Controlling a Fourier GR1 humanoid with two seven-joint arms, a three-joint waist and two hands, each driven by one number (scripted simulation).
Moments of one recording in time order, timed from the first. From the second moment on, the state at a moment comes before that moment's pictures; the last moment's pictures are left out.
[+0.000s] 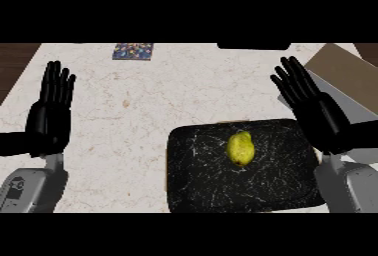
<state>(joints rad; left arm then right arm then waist) -0.24 0.29 -0.02 -1.49 0.26 0.26 -0.17 -0.29 -0.23 0.05 -1.63 -0.38 0.12 0.09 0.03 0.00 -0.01</state>
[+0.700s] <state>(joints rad) -0.19 0.48 -0.17 -1.52 0.13 0.05 -0.12 0.14 -0.17 -0.28 -1.69 -0.36 -0.08 -0.21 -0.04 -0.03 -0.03</state>
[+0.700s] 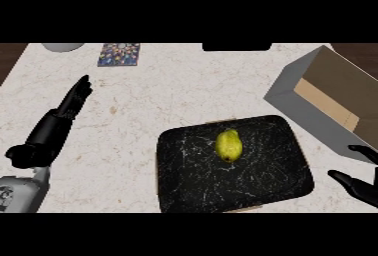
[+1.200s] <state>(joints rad) -0.21 0.47 -0.21 -1.53 0.10 0.01 -0.10 0.30 -0.26 -0.19 -1.76 -0.11 -0.03 -0.27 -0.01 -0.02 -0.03</state>
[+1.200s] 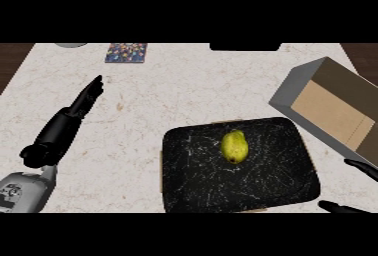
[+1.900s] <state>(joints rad) -0.23 0.44 -0.19 -1.54 0.07 -0.02 -0.08 0.14 -0.46 0.02 -2.00 0.06 0.11 0.38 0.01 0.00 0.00</state>
